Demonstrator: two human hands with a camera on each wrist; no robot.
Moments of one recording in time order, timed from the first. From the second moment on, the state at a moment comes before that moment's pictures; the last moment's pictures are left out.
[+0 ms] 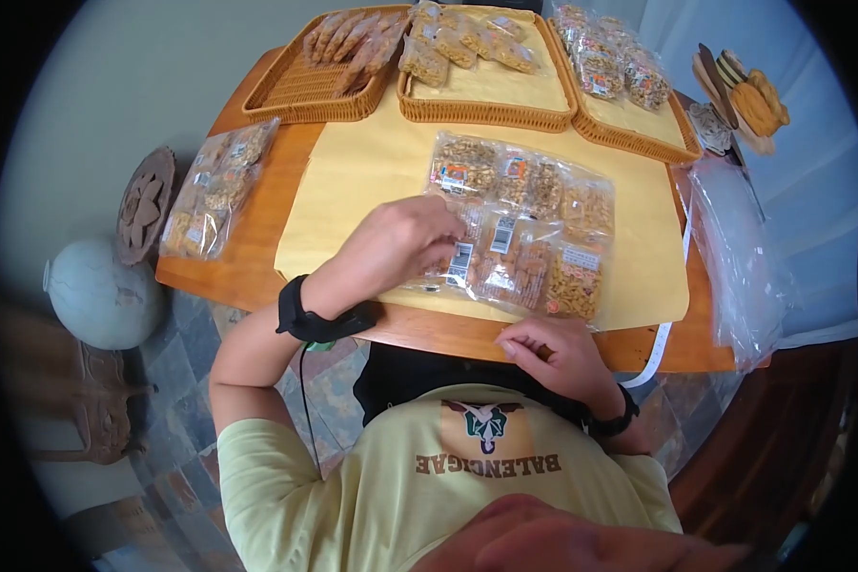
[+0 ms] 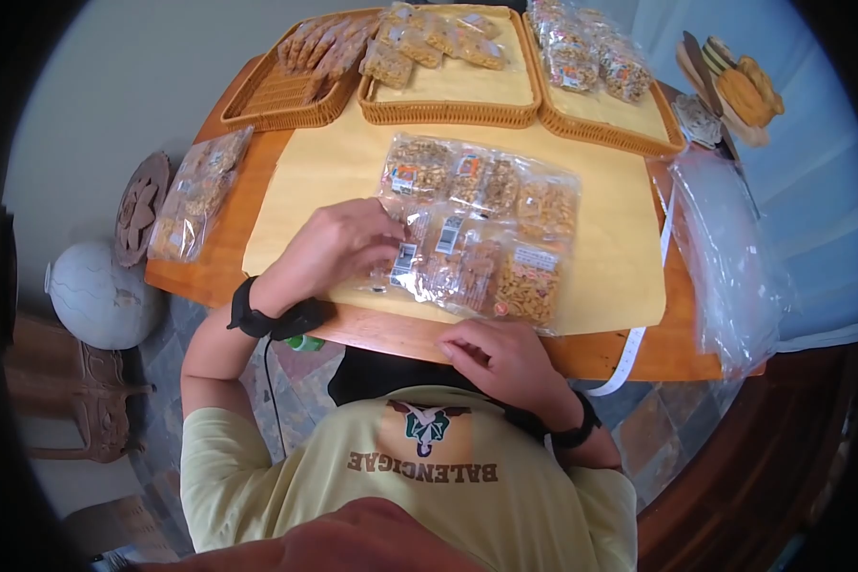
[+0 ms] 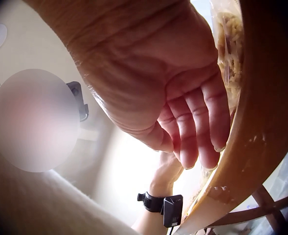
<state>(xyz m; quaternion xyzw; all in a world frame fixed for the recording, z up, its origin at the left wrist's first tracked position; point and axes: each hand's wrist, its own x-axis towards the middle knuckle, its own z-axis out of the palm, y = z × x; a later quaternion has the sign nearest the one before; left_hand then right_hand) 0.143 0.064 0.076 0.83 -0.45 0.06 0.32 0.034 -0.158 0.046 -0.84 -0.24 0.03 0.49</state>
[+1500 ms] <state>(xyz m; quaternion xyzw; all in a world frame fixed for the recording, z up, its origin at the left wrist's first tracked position) 0.156 0.043 0.072 0.75 -0.30 -0.23 0.53 0.064 -0.205 0.049 -0.90 -0.07 -0.07 0.43</state>
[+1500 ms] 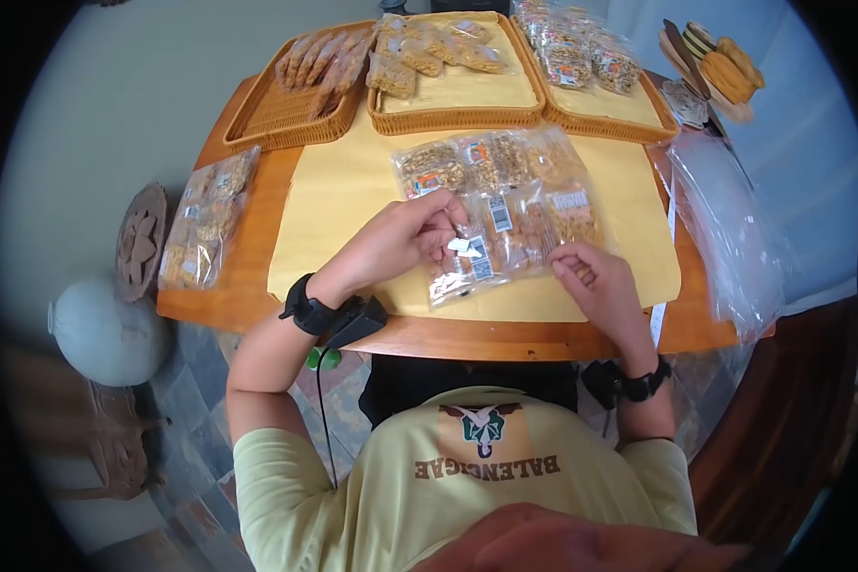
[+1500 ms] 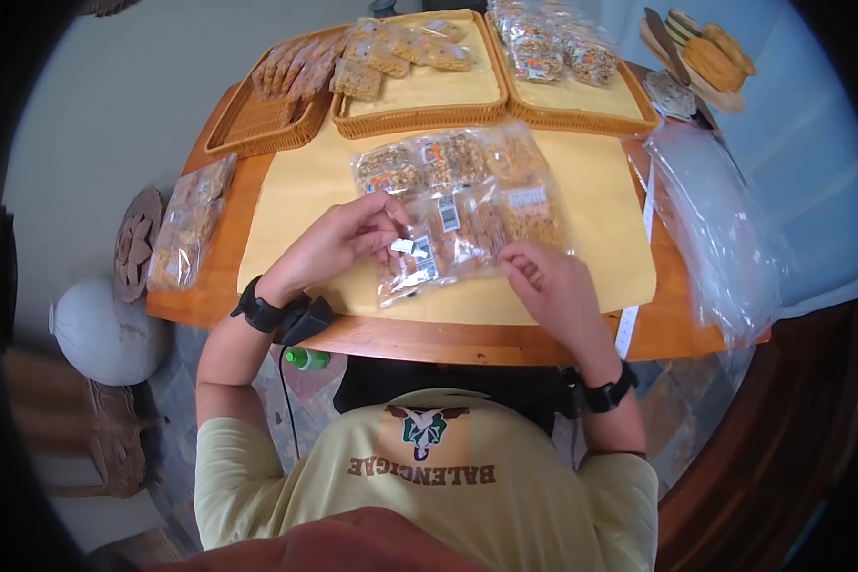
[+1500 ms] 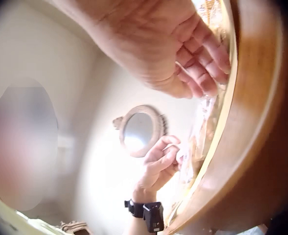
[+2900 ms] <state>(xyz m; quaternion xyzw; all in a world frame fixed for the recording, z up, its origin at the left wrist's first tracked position) 0.184 0.081 0.078 0.83 -0.25 0.02 0.49 0.093 -0.258 0.061 -0.98 0.00 -0.01 0.18</state>
